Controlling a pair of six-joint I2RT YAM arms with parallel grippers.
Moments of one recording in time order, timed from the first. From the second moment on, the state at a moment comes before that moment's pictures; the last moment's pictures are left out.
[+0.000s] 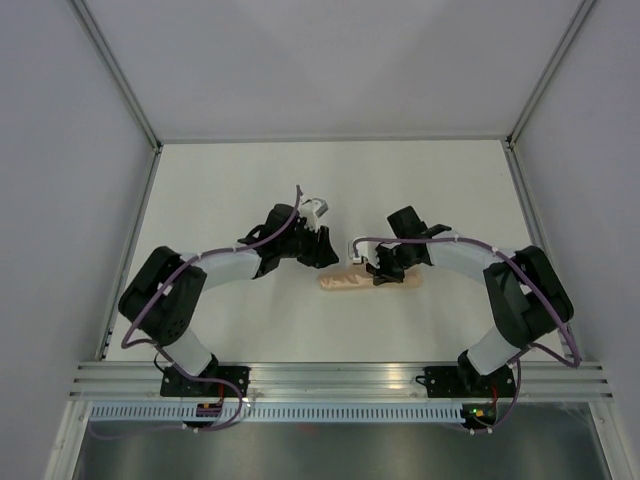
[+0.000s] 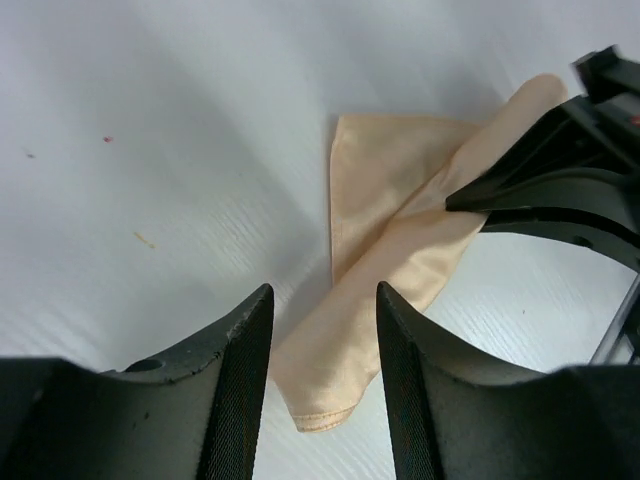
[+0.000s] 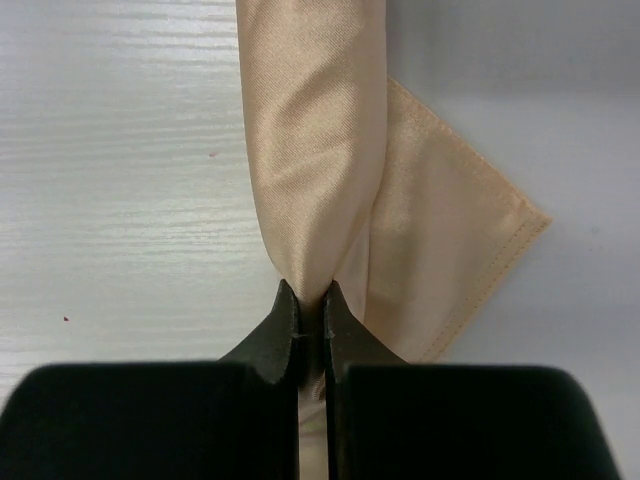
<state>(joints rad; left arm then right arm) -0.60 1.68 0.85 0.18 0.42 -0.28 0.46 1.59 0.85 -0.44 -0.55 -0.99</state>
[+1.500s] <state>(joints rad) -1.15 1.81 0.74 0.54 -0.14 0.54 0.40 2.01 1.27 -0.98 -0.81 -1.09</state>
